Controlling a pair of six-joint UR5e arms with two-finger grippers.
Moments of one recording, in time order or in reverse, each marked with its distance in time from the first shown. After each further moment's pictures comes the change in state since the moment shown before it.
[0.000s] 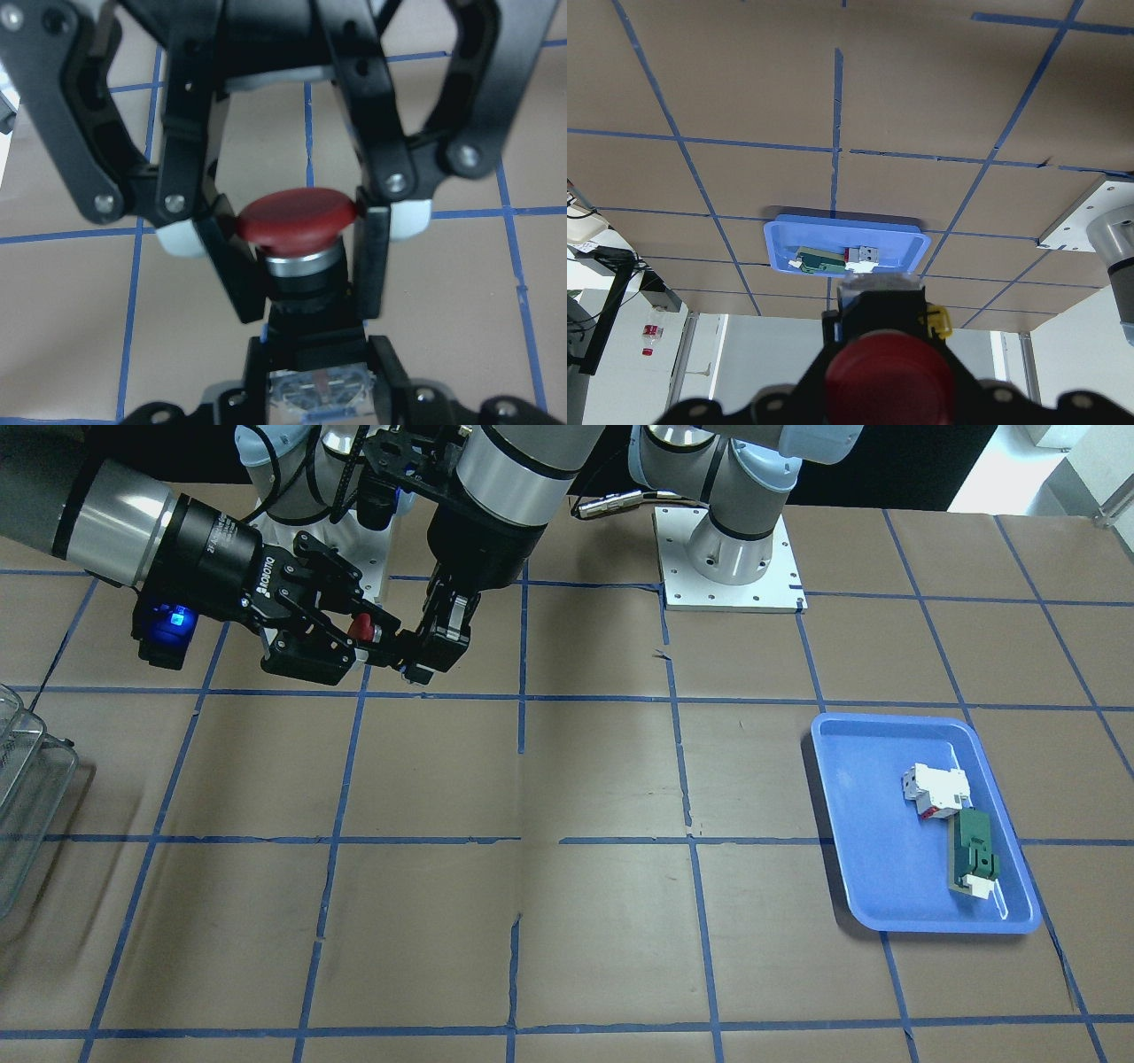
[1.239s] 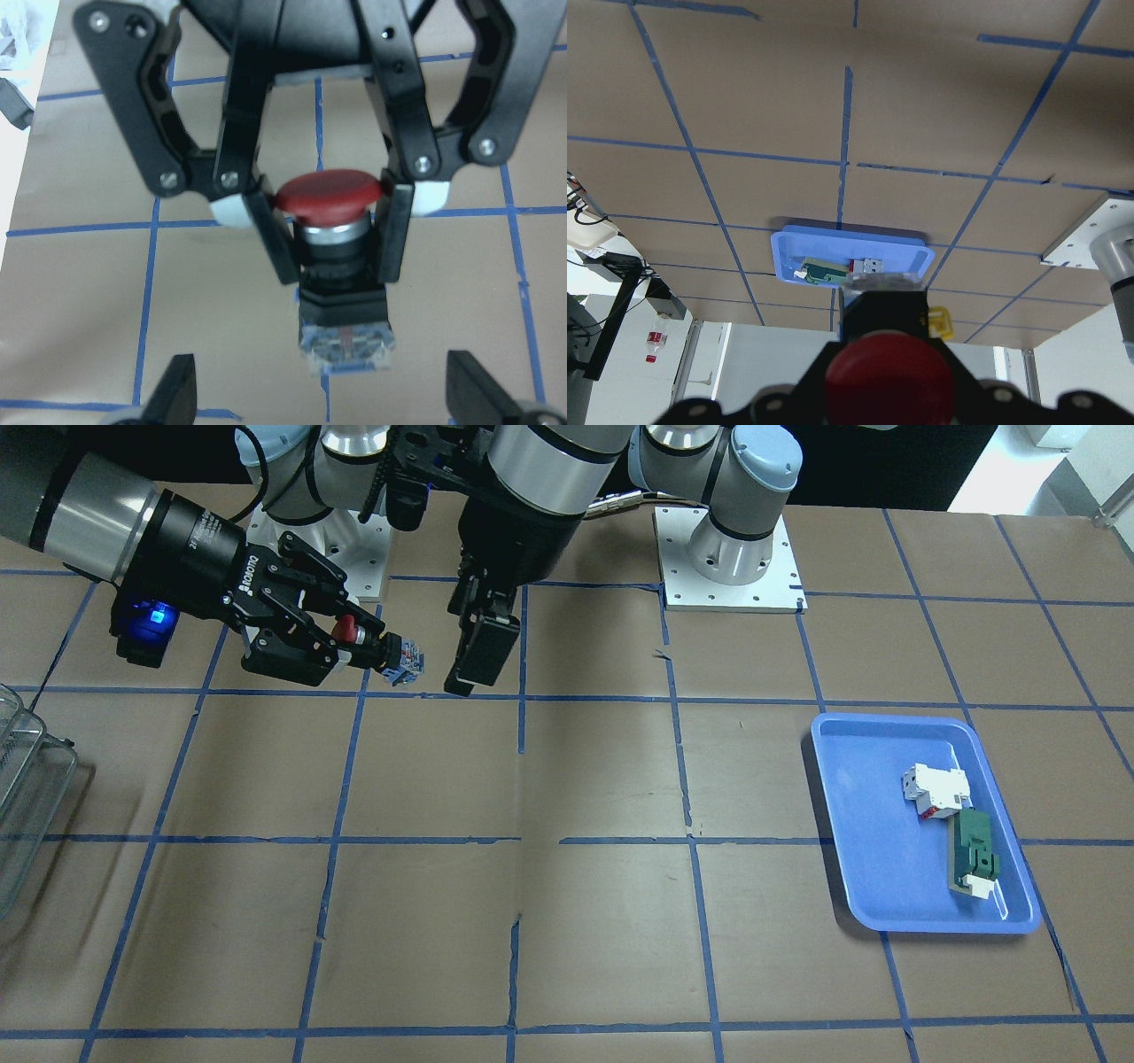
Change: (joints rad) left arm 0.062 -0.008 0.109 -0.211 0.025 0.000; right arm -0.023 -0.004 -0.007 -0.015 -0.043 -0.036
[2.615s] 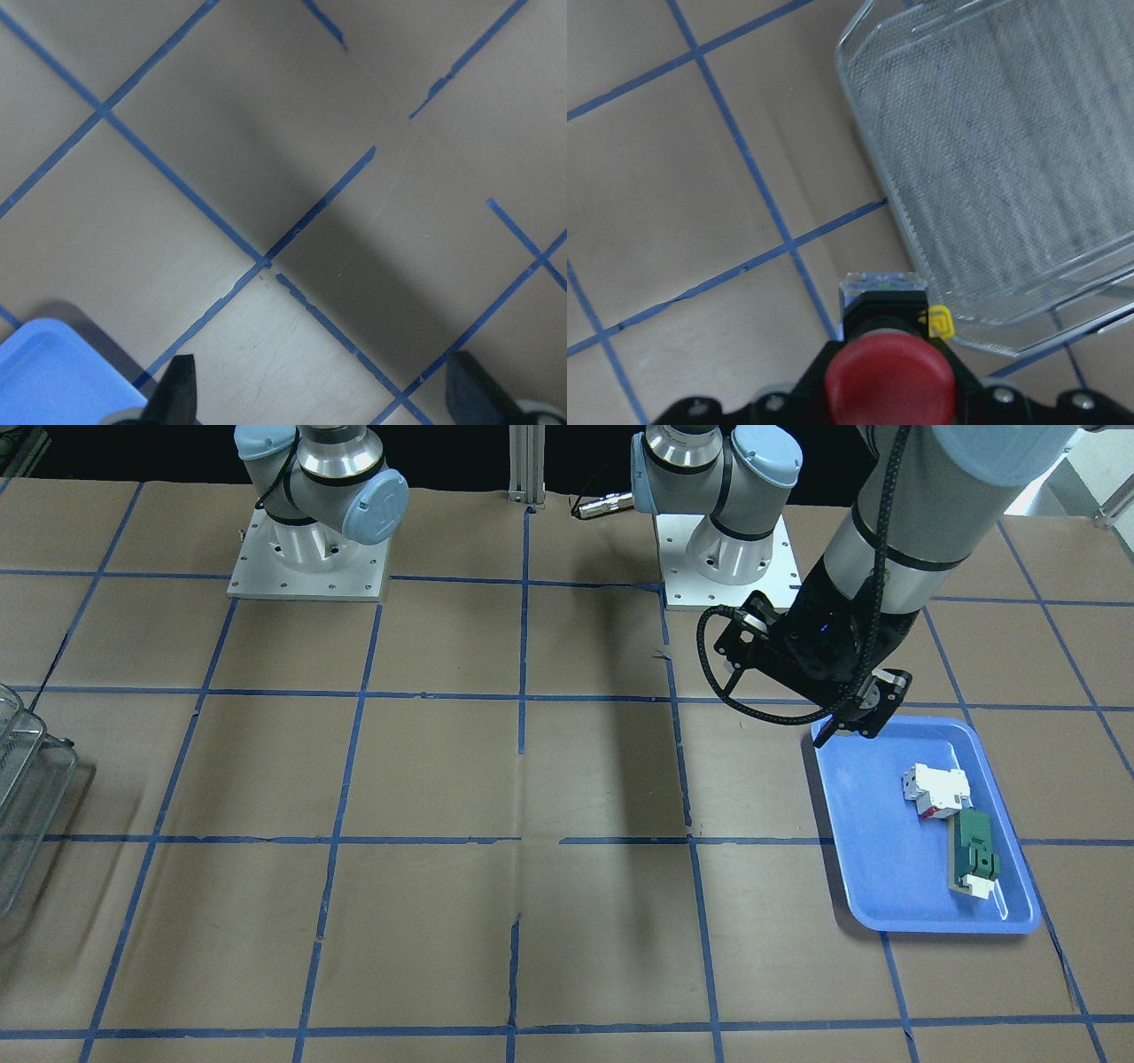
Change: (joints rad) left arm 0.347 0.069 -0.071 -0.198 0.293 -0.589; right arm -0.436 -0.025 0.004 -0.330 -0.827 -1.376
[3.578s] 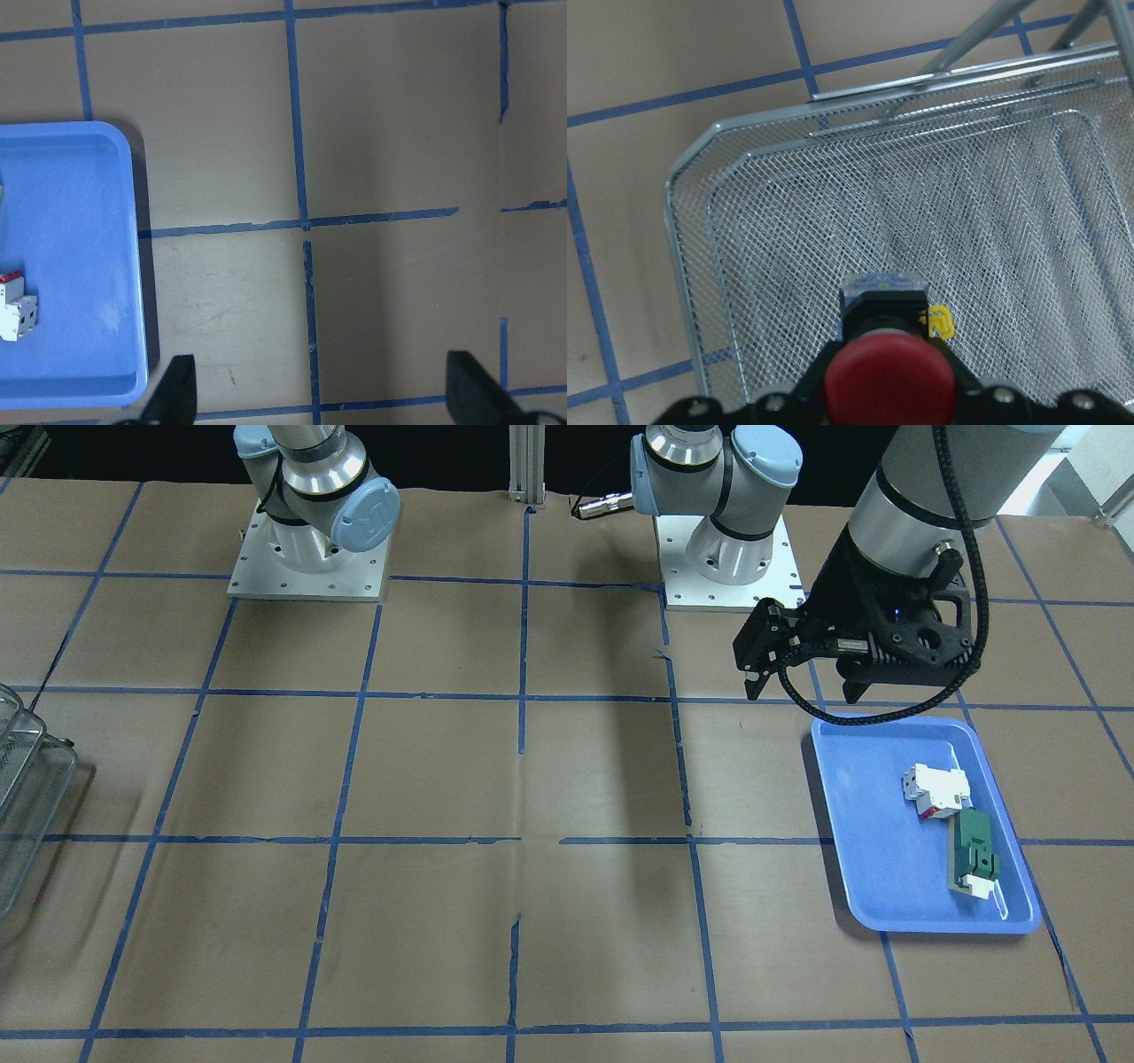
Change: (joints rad) left arm 0.015 0.035 -0.012 -0.006 0.023 -0.531; right arm -0.091 0.182 0.087 -0.430 -0.010 -0.237
